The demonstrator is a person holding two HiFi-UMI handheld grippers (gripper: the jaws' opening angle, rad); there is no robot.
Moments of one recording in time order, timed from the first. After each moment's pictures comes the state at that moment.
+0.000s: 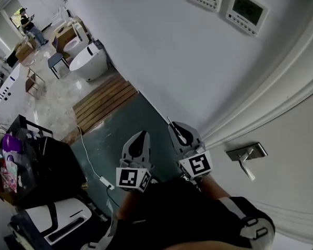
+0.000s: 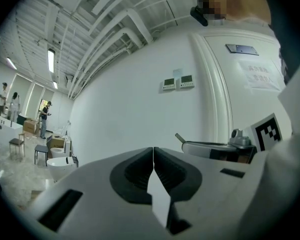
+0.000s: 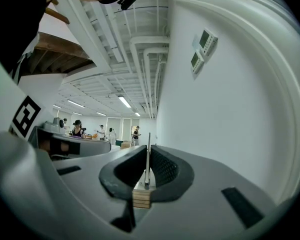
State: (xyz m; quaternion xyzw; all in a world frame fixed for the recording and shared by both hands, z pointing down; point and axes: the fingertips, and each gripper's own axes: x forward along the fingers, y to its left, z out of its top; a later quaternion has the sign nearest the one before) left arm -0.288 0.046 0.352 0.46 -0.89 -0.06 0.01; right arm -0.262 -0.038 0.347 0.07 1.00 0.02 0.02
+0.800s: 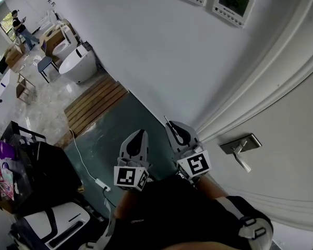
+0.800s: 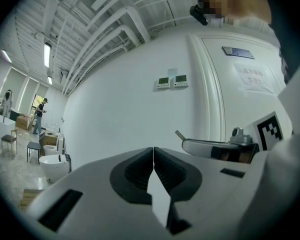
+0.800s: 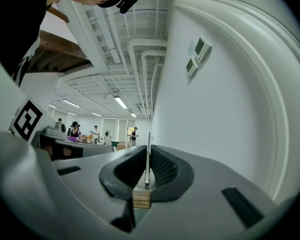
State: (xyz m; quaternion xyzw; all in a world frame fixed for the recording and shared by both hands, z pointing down) left arm -0.273 0.032 0.357 0.49 -0.87 -0.06 0.02; right arm -0.239 -0.045 0.344 0.04 1.00 0.01 0.03
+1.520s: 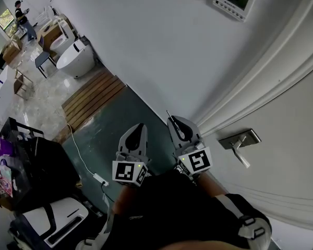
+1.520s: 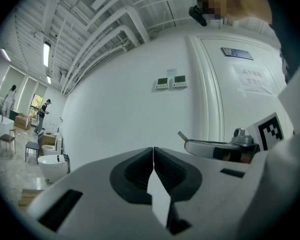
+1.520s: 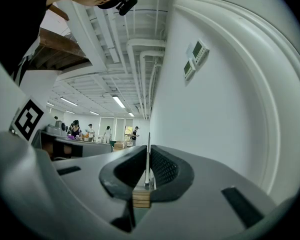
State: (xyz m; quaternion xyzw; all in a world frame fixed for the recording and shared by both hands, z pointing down) left arm -0.269 0.029 0.355 0.50 -0.86 -0.07 0.02; right arm -0.229 -0.052 0.343 0.02 1.00 0.02 0.03
